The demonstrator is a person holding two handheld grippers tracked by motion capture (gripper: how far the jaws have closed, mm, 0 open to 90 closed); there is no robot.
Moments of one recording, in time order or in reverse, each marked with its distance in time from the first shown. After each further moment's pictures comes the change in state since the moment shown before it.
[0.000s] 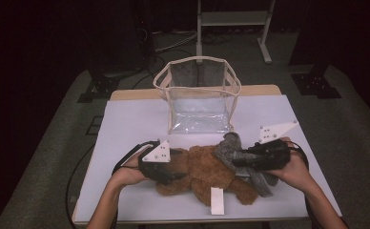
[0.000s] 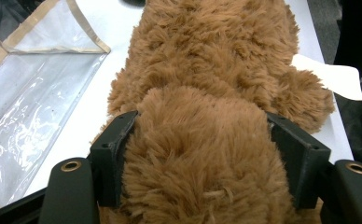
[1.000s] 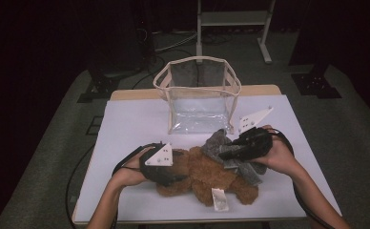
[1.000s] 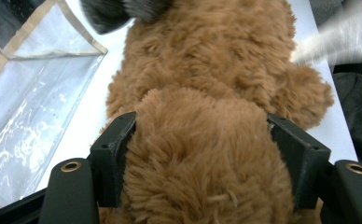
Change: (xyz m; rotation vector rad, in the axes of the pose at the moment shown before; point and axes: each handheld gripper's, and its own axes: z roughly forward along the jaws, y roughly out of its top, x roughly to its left) left arm -0.007 0.005 0.000 0.030 0.002 0.050; right arm -0.014 0.043 0.034 0.115 0.091 -0.027
